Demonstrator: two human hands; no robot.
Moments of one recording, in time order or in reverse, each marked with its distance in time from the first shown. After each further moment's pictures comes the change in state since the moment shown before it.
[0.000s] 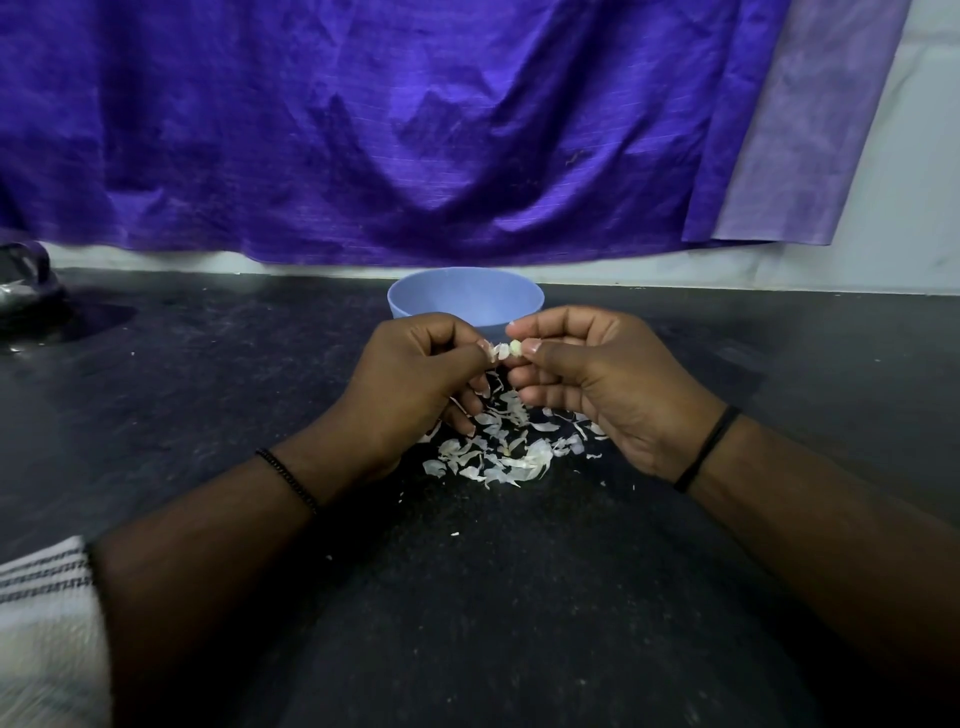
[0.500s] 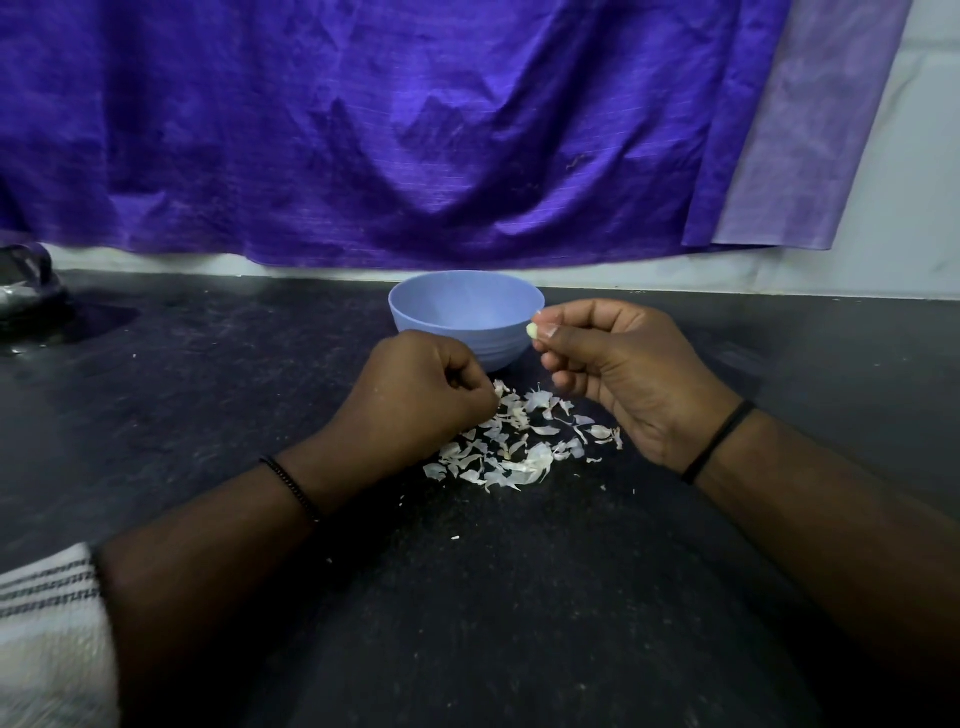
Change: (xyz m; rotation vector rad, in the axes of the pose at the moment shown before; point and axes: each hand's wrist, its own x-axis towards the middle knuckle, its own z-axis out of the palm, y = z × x) left_hand -0.001 -0.001 -0.003 0.541 0.001 0.053; right_hand 0.008 -0.002 -0.011 0.032 0.123 -0.021
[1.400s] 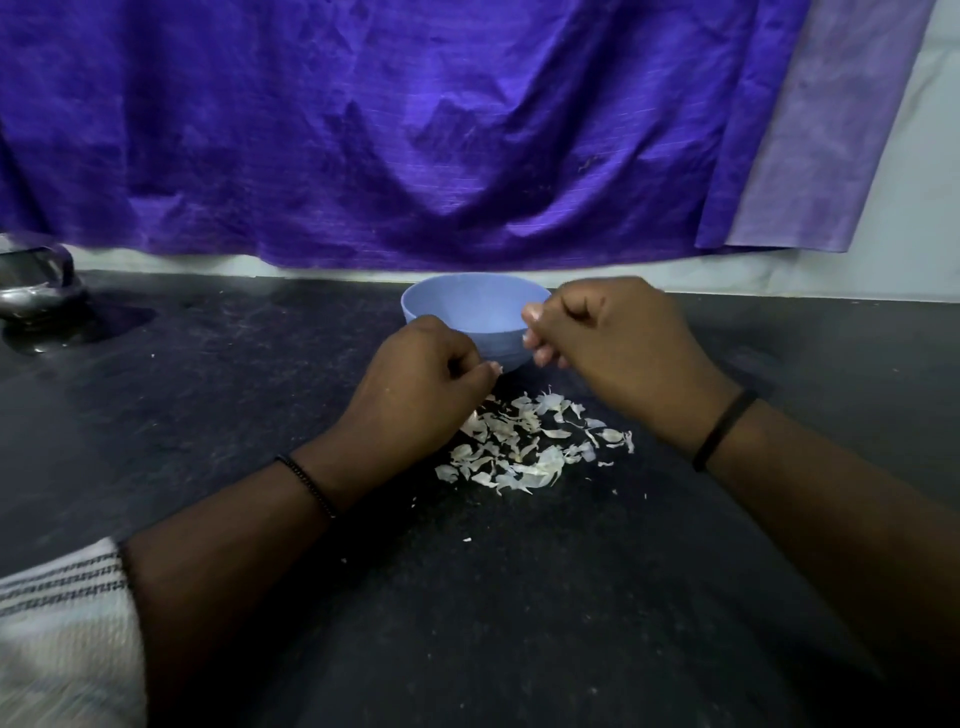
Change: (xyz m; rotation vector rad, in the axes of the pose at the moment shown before) left_hand 0.007 -0.005 -0.002 0.189 0.128 0.102; right_hand 0.004 -0.017 0.012 -0.726 -0.009 -0.392
